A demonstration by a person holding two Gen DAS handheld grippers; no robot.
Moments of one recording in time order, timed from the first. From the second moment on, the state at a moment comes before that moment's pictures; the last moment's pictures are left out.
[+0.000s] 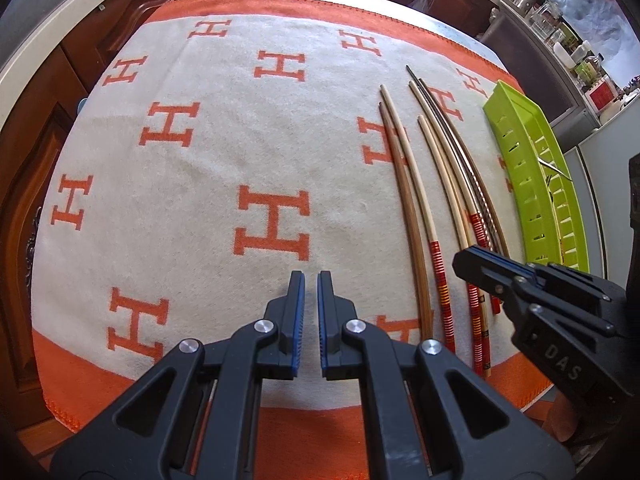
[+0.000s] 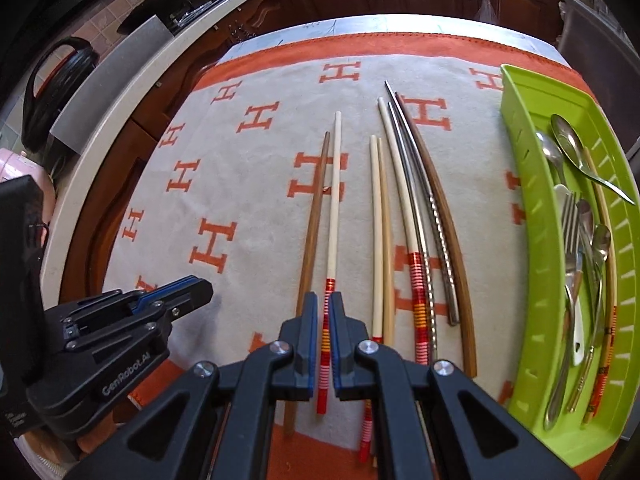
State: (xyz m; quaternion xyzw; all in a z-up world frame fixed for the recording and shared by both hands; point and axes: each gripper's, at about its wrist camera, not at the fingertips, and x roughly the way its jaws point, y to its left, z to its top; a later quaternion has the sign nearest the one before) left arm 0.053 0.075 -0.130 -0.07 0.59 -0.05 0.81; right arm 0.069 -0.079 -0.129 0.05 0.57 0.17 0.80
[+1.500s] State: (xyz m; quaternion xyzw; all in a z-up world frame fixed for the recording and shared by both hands) left arm 0.067 0.053 -0.132 -0.08 0.56 -0.06 0.82; right arm 0.045 -0.120 -0.109 0.10 0.45 0.14 0.88
